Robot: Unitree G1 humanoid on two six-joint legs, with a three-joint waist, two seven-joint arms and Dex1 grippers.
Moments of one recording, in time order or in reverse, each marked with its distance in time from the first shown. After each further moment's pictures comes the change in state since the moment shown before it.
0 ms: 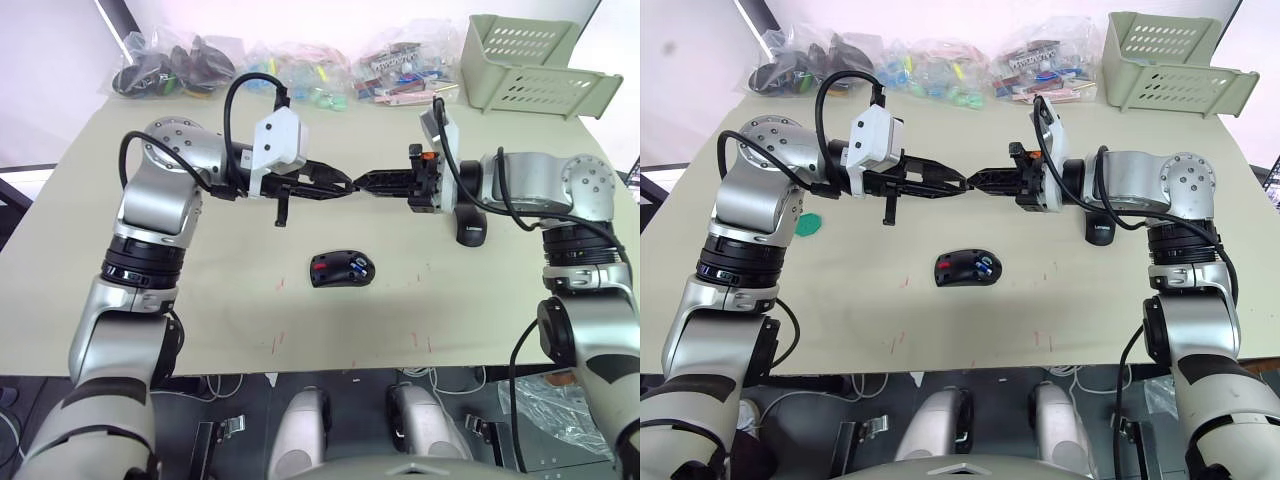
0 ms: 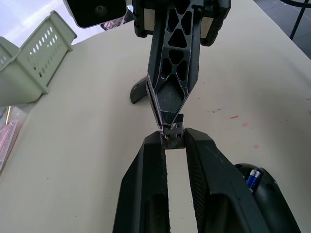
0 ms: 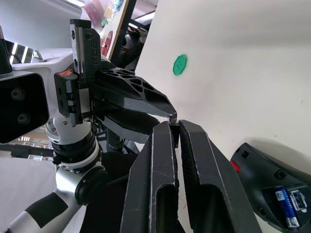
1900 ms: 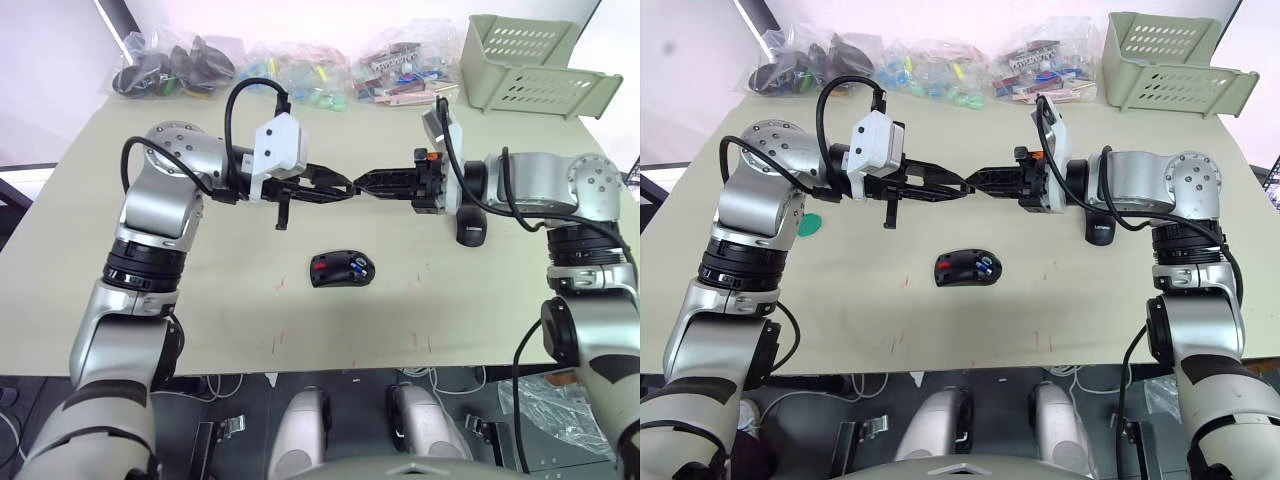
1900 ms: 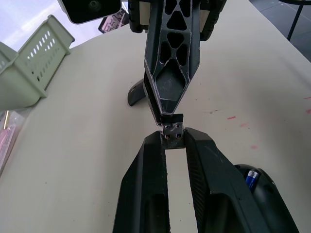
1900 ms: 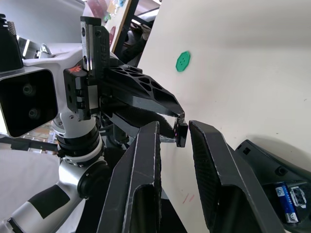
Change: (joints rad) left arm 0.018 -0.003 0.001 -0.010 -0.004 -0.027 0.000; right arm 0.002 -0.019 0.003 -0.016 -0.002 0.023 0.030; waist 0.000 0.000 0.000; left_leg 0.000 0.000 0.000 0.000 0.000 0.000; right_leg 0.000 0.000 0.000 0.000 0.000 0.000
